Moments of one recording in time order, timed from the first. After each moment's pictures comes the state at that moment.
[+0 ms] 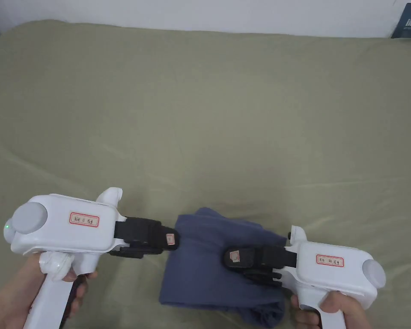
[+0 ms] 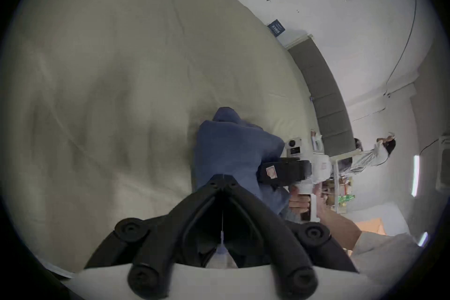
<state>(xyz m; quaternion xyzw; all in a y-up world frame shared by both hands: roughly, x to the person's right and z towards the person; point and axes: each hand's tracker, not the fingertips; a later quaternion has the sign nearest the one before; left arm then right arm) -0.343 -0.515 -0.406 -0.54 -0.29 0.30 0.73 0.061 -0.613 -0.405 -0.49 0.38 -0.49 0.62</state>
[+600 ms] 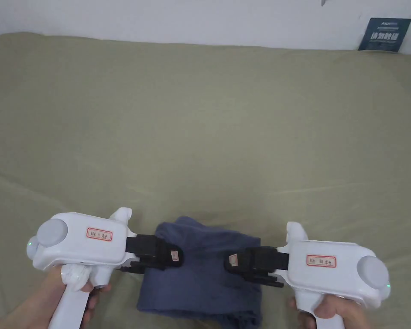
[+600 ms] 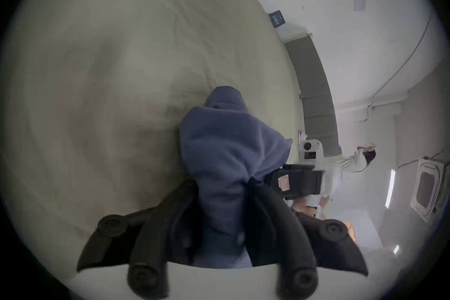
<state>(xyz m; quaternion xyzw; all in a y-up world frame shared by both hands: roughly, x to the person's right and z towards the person) -0.311 -0.553 -0.426 -0.56 -0.30 0.30 0.71 0.082 -0.537 -0.379 -0.47 0.30 -0.36 0.75</state>
